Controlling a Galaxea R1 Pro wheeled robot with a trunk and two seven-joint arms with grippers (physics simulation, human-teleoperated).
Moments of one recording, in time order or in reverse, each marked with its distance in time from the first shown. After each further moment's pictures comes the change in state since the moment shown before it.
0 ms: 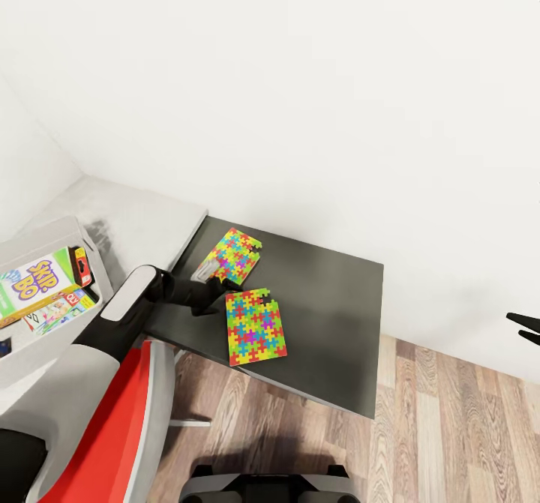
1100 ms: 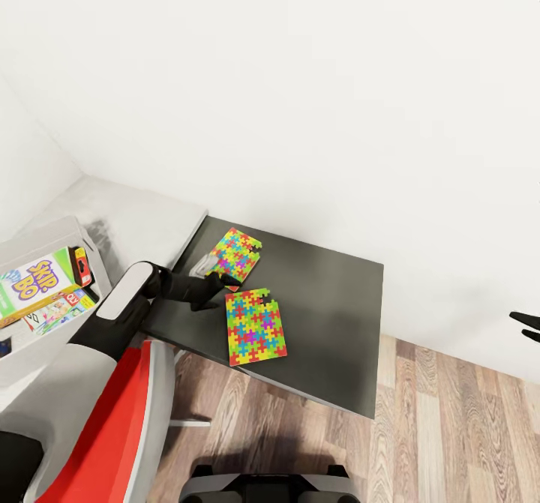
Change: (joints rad) left arm -0.001 0.010 0.004 -0.043 0.001 0.000 -0.001; right arm 0.002 0.000 -0.013 0.000 0.000 0.000 0.001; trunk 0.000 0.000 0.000
